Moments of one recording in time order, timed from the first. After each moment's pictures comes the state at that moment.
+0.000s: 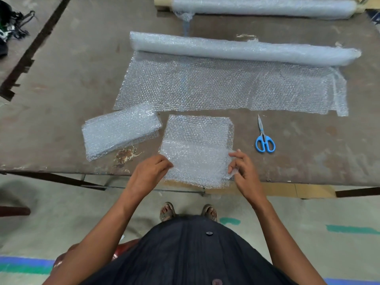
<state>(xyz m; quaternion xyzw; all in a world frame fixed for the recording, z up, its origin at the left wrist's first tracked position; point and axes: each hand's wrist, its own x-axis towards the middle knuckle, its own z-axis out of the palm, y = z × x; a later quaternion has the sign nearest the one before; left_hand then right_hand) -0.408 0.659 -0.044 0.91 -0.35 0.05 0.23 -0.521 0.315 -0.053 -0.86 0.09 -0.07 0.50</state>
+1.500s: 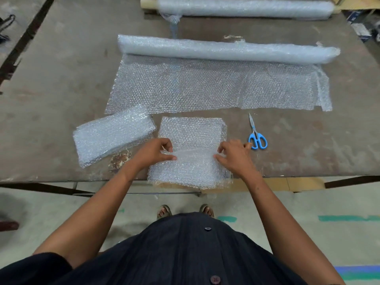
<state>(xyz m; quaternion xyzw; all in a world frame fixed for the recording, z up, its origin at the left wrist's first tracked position) -0.323 0.627 -0.036 0.86 -0.28 -0.25 0.34 -0.456 0.312 -0.034 -0.98 0.11 0.04 0.17</state>
